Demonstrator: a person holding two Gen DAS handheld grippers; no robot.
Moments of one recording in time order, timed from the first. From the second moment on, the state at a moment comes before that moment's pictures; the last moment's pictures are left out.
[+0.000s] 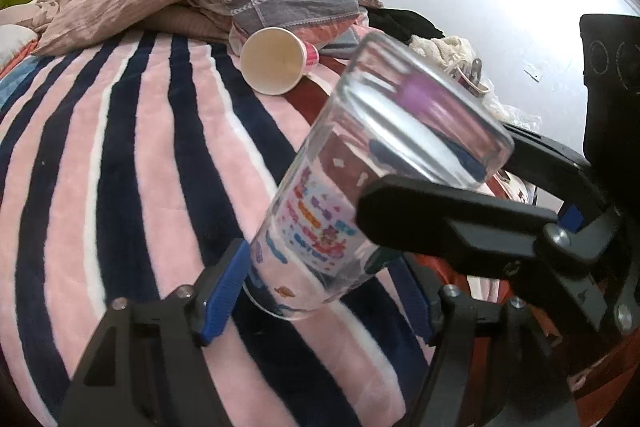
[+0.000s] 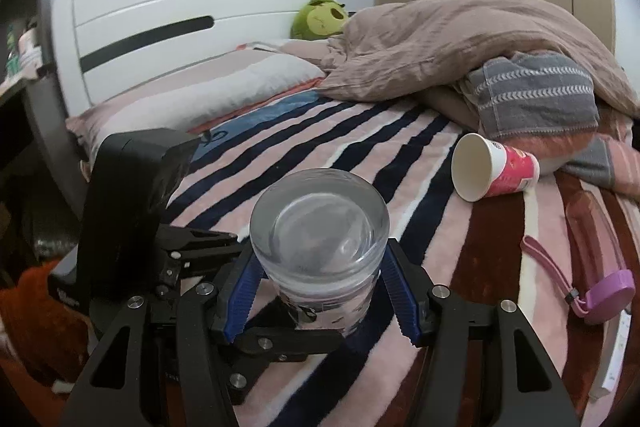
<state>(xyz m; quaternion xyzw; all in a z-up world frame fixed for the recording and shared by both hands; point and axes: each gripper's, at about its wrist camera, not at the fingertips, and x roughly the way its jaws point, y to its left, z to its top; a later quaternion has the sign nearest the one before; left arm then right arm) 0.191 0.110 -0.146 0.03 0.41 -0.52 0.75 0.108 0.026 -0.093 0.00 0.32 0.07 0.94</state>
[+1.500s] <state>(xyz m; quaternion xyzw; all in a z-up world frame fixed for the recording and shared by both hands) 0.149 0.186 -0.017 0.06 0.37 -0.32 0.87 0.001 -0.005 -0.008 0.07 0.27 -0.02 0.96</state>
